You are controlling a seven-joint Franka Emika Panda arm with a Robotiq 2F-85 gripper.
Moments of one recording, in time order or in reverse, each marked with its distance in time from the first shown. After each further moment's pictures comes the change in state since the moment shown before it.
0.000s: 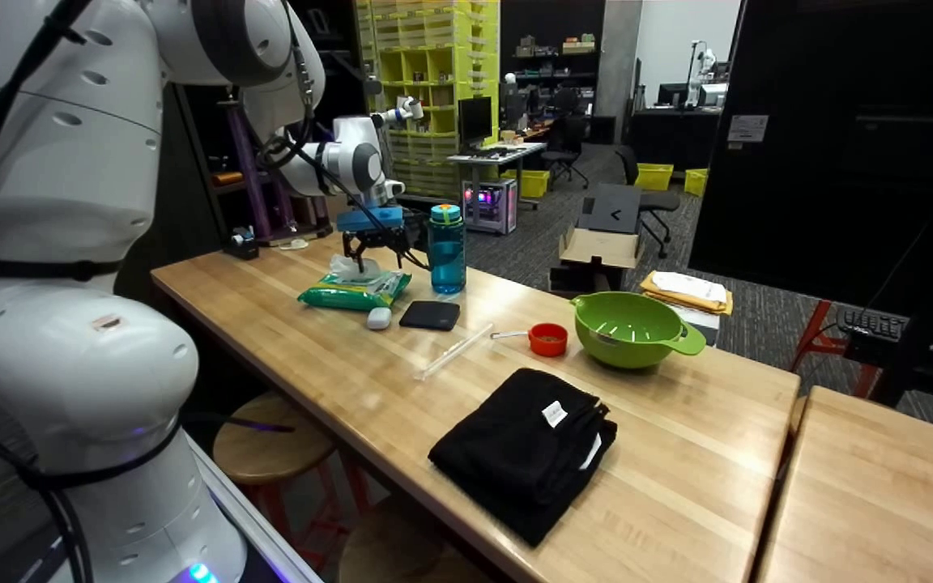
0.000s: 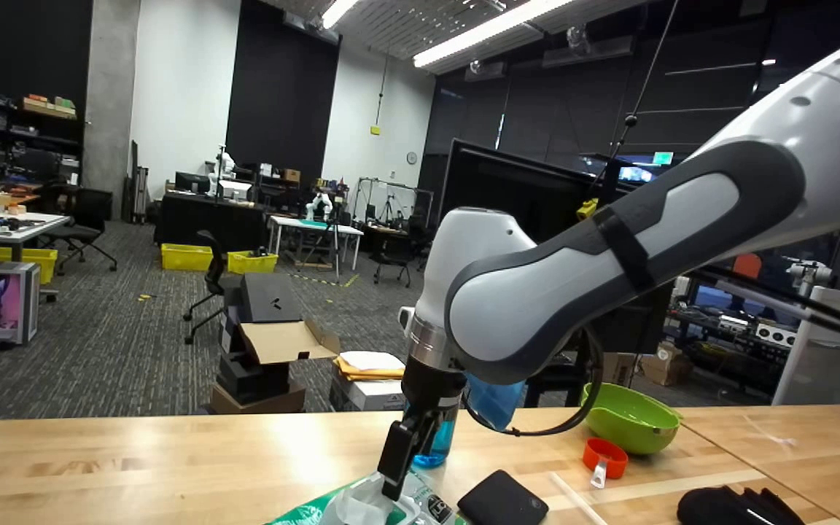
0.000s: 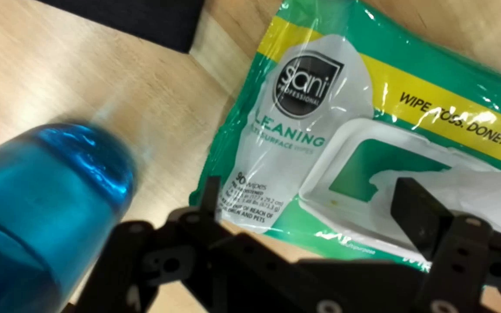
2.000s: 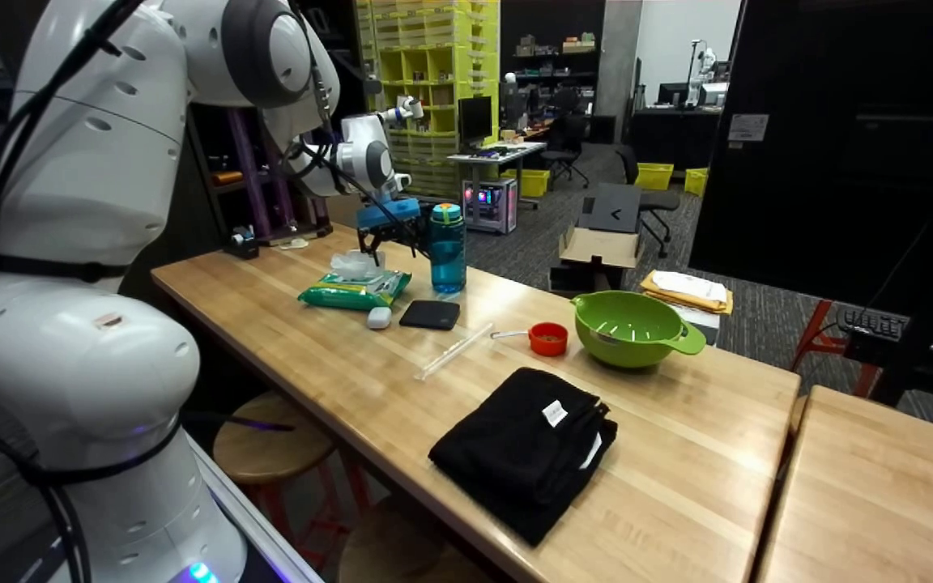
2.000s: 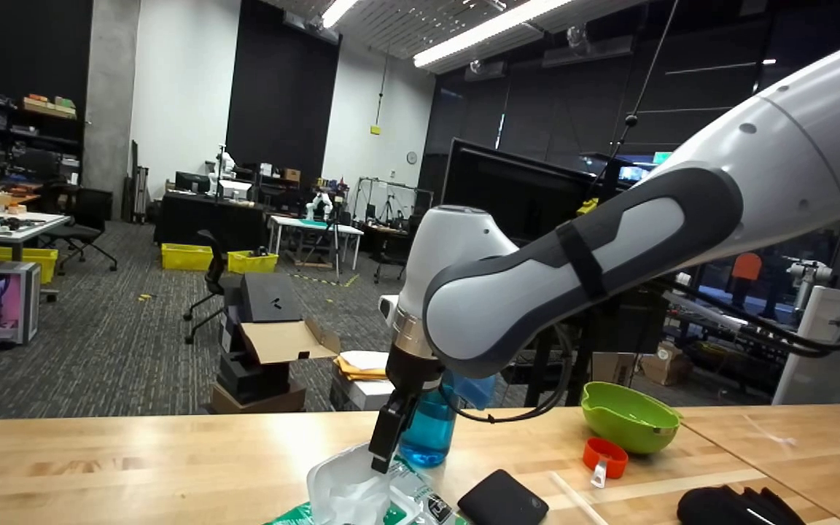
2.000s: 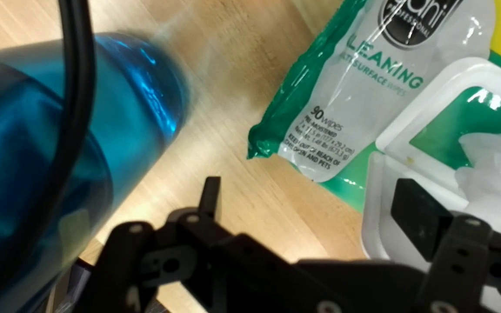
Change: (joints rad) arm 0.013 0.102 -0.022 0.153 -0.093 0.000 -0.096
